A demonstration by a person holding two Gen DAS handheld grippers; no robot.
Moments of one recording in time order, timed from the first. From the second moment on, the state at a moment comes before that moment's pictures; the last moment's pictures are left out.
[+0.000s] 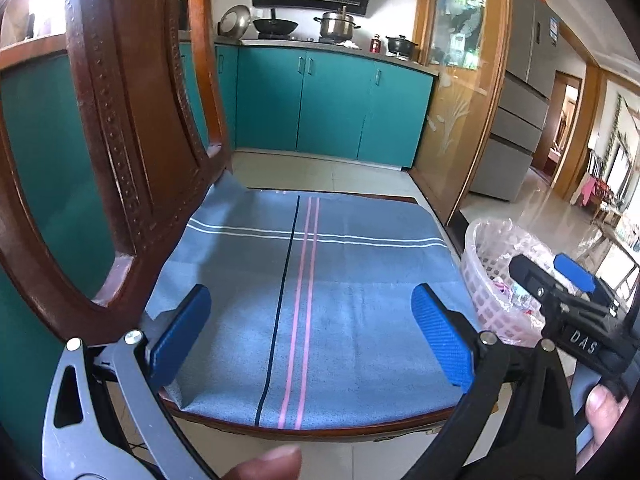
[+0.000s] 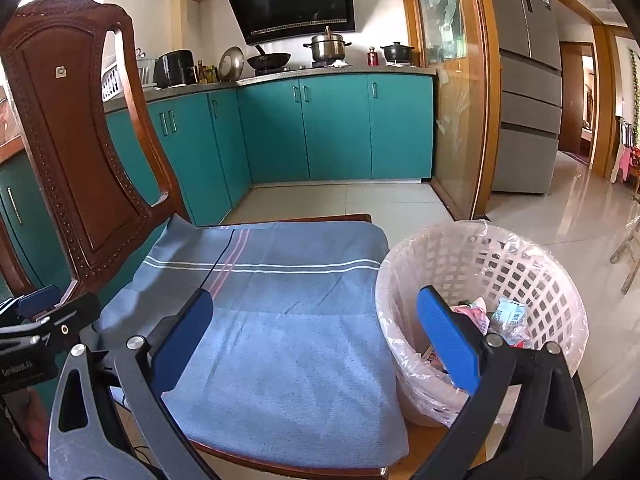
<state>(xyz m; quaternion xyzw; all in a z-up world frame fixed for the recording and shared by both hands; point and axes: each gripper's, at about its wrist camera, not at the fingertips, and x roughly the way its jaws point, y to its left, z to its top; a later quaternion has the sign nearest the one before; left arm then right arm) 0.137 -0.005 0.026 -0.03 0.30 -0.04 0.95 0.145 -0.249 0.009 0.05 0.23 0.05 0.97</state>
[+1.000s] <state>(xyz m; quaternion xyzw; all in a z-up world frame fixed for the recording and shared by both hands) 0.138 -0.011 0.023 0.00 0.31 -0.03 0.95 0.147 -0.244 0.006 0.04 0.24 0.05 0.97</state>
